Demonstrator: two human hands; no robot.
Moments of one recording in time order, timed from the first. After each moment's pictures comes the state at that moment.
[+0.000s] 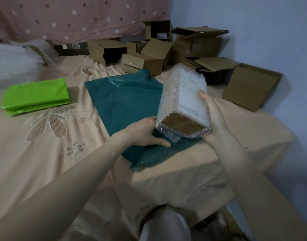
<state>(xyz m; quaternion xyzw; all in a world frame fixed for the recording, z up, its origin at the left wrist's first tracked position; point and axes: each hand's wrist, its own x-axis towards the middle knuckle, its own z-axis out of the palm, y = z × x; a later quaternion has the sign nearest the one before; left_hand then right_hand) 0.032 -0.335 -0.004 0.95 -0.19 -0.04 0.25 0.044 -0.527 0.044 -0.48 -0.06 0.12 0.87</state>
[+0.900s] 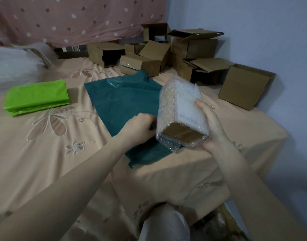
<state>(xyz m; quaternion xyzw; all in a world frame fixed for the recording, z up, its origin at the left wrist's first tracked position) 0.016 -0.347 0.005 0.98 -0.08 0.10 0.18 0.023 -0.539 0.035 -0.48 -0.04 0.17 0.86</state>
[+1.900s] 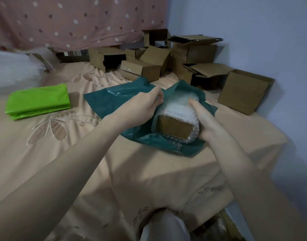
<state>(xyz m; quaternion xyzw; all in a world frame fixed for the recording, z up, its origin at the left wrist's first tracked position) 0.017 -0.345 0.075 0.95 -0.17 0.14 0.23 0.055 -0.524 0.048 -0.64 0.07 0.16 0.75</state>
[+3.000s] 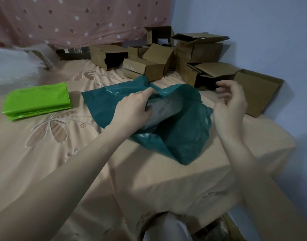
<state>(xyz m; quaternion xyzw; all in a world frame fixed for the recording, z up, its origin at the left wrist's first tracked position) 0.024 -0.327 0.054 0.95 -0.06 0.28 0.15 0.059 -0.537 0.057 -0.78 -0.06 -0.36 0.51</state>
